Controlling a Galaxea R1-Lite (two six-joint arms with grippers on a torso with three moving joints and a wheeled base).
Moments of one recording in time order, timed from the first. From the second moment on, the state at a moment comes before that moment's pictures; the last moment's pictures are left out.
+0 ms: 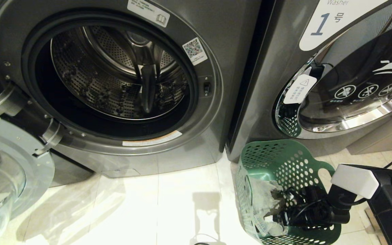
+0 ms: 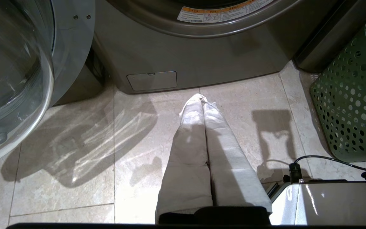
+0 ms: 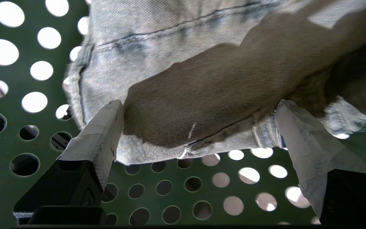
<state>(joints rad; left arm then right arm) -0.01 0.00 0.00 0.00 0.00 0.02 -0.12 2.82 -1.15 -0.56 0.64 -0.08</state>
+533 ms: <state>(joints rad) -0.01 0.00 0.00 0.00 0.00 0.02 -0.12 2.80 -1.13 -0.55 0.64 -0.08</state>
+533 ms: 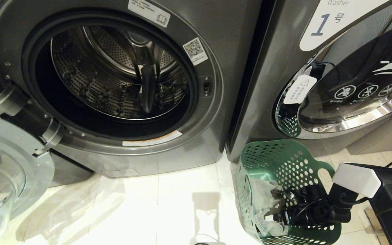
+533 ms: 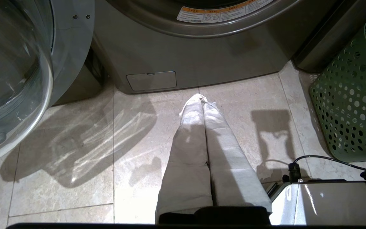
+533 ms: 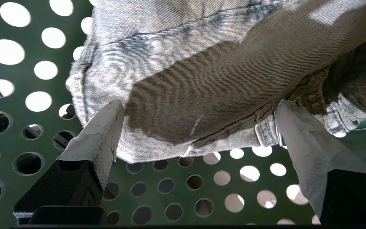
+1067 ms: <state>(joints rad) -0.01 0.00 0.00 0.00 0.00 0.02 -0.13 2.77 -1.11 -0.48 0.64 -0.12</state>
